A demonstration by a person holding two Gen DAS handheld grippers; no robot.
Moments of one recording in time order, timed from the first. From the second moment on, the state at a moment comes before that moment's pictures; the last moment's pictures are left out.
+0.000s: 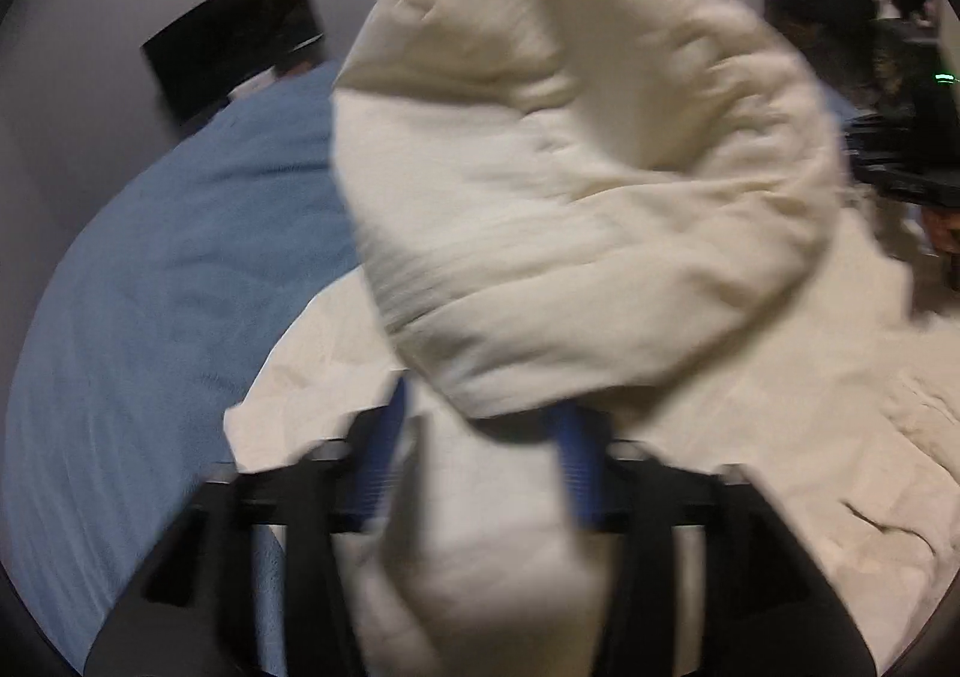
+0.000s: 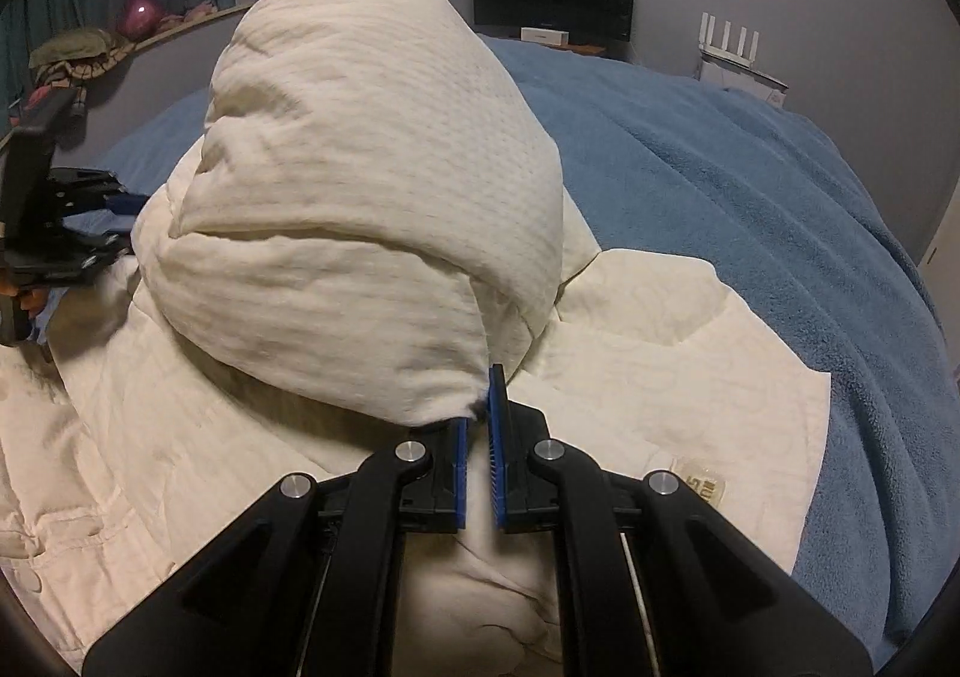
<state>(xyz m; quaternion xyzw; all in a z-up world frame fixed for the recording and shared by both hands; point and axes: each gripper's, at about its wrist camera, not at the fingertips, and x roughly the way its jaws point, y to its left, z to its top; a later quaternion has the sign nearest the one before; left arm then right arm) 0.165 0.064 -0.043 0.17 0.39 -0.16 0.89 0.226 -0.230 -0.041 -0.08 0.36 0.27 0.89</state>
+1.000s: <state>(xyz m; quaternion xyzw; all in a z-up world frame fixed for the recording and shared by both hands) 0.207 0.029 -0.075 0.11 0.45 -0.21 0.86 0.210 -0.231 0.019 -0.02 0.32 0.37 0.87</state>
